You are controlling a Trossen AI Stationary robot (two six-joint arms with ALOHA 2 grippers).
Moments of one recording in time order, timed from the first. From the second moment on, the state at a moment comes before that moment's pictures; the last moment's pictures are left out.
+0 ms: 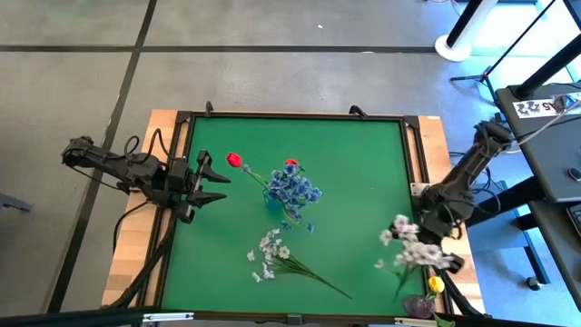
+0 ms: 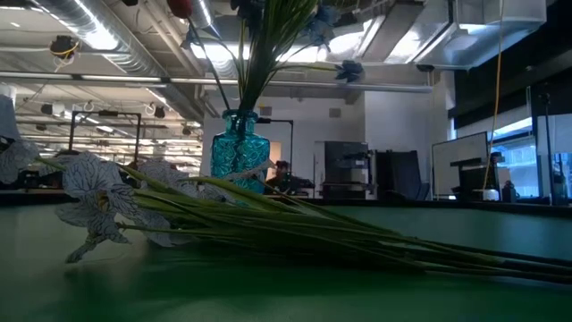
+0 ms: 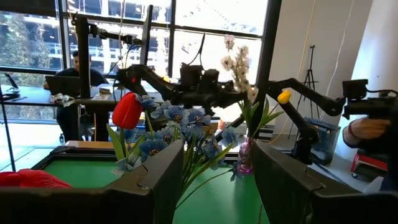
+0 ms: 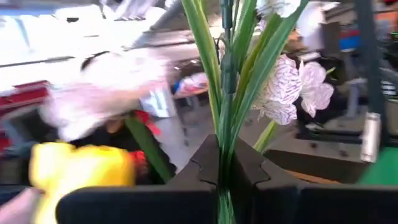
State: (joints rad) left arm -0.32 0.54 0.53 0.13 -0.23 -0.08; right arm 0.91 0.73 0.31 0.67 0.00 0.26
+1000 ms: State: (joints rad) left arm -0.32 0.54 0.53 0.13 -0.23 -0.08; right arm 1.02 0.71 0.50 0.54 -0.25 0.21
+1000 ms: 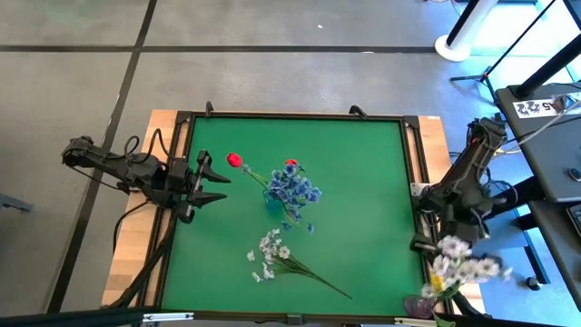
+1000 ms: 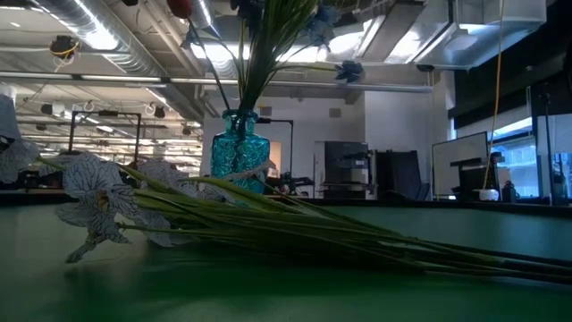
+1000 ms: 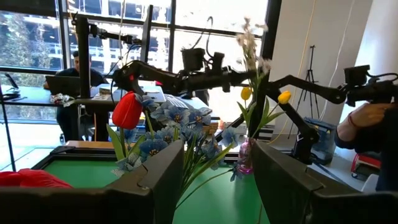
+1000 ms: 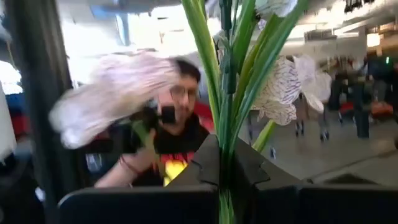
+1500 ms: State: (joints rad) left arm -0.32 0.54 0.53 0.13 -0.23 -0.07; right arm 1.18 0.72 0.50 0.42 -0.23 0.05
